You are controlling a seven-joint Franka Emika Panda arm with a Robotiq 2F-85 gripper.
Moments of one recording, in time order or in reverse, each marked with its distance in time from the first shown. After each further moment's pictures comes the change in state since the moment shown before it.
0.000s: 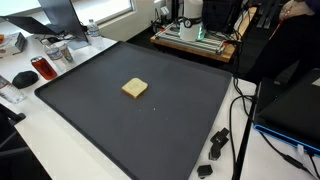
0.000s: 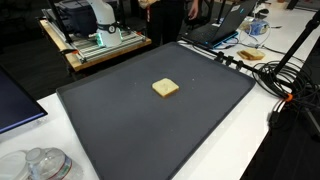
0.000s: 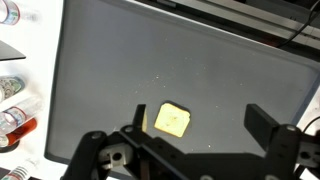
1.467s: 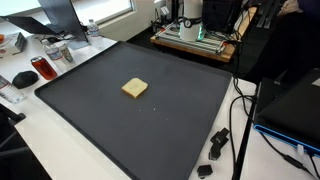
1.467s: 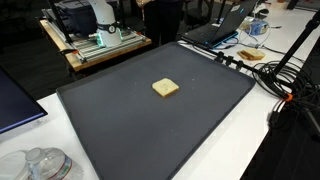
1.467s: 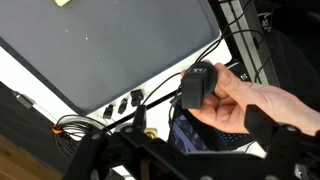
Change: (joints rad) arm 0.358 0.001 0.149 0.049 0.296 0.162 -0.273
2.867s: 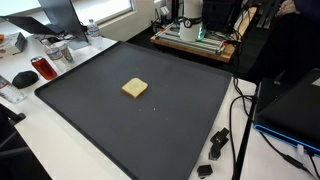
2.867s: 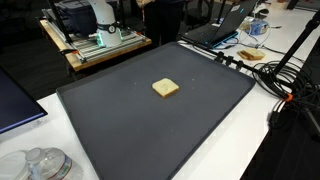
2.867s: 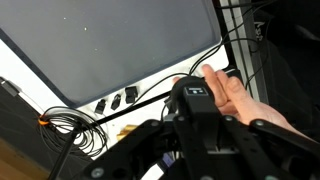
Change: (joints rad) arm -0.013 0.027 -0.057 0.005 0.030 0.000 -0.177
